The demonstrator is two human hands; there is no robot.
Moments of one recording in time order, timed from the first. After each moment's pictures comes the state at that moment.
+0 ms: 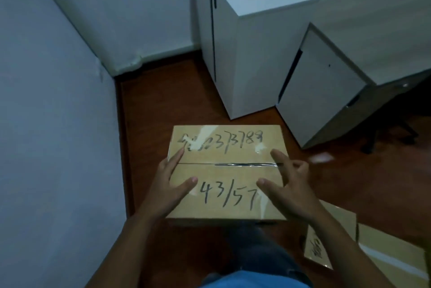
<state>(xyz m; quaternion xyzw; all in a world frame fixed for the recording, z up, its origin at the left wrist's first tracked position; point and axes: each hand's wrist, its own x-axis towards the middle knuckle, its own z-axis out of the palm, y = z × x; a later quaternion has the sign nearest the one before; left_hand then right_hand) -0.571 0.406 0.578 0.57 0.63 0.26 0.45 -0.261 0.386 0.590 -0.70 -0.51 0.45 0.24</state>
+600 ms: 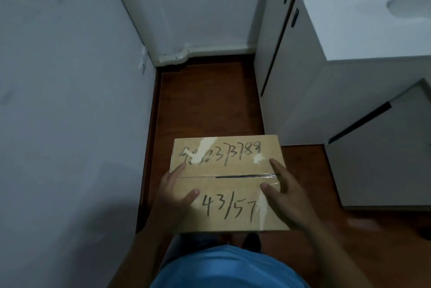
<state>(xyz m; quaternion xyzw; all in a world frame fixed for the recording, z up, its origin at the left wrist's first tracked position) -0.647 0.597 0.540 0.42 0.75 0.30 0.40 -0.357 0.676 0.545 -0.62 -0.55 0.53 0.18</state>
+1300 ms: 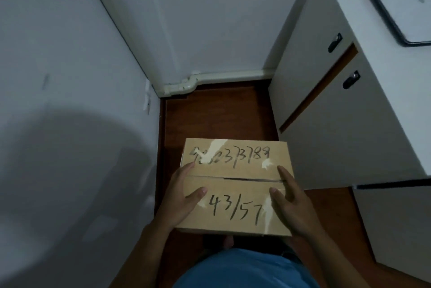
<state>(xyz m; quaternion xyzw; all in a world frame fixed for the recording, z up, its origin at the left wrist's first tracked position) -0.859 0.923 0.523 0.46 0.71 0.29 0.45 -0.558 0.967 0.539 -0.65 -0.52 0.51 0.20</state>
